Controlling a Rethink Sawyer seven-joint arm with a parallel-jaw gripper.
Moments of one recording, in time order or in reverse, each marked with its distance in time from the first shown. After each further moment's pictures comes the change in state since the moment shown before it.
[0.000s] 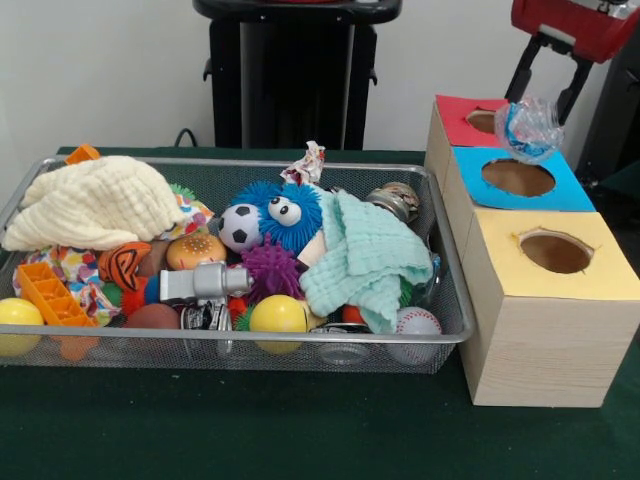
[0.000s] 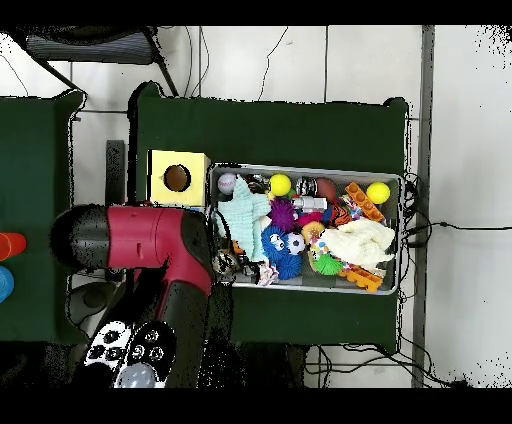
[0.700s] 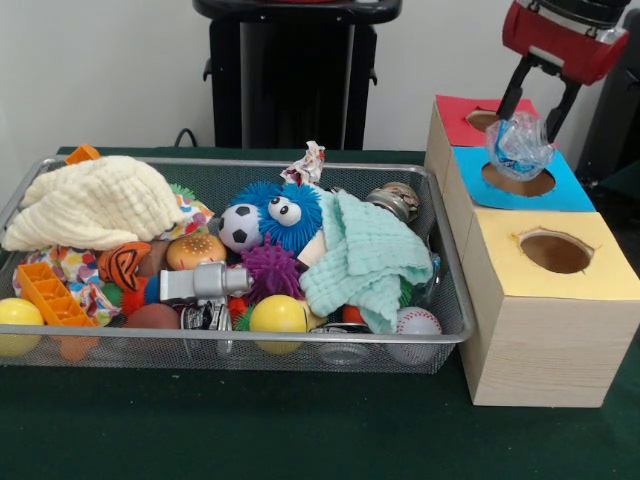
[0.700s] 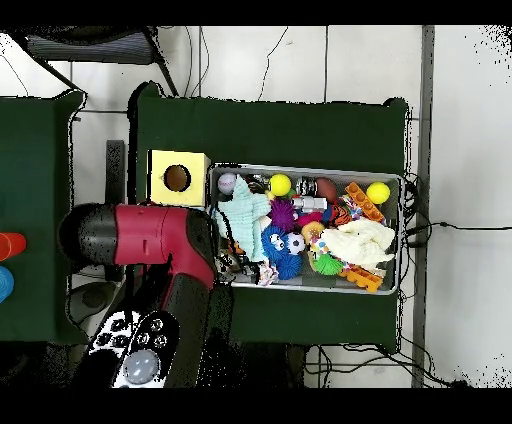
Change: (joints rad) arm 0.001 0.040 -0.009 0.000 0.024 -0.016 0.000
